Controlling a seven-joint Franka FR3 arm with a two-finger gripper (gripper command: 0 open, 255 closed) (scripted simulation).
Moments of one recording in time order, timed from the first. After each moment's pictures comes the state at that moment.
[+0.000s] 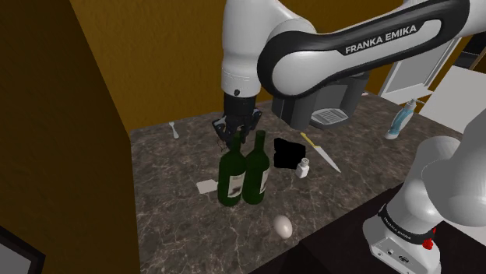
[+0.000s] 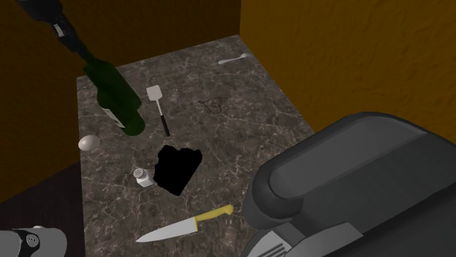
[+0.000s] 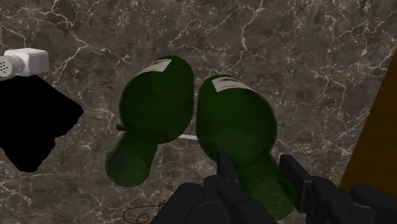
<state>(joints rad) 0.44 -0.11 0.26 -2.04 -0.04 2.01 0.81</state>
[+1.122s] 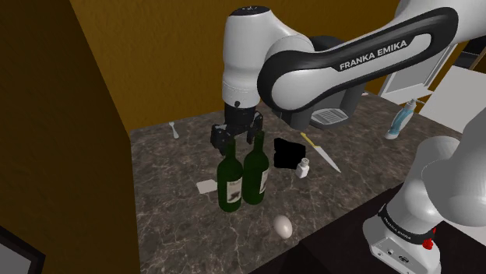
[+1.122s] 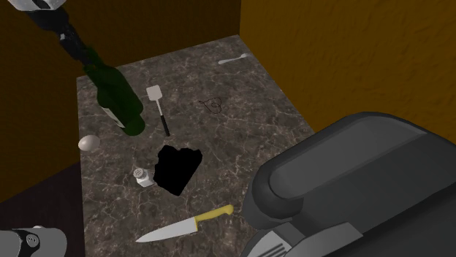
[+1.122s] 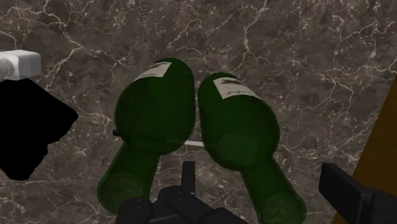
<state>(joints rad) 0.45 -0.10 0.27 -2.09 -0.04 2.07 0.81</state>
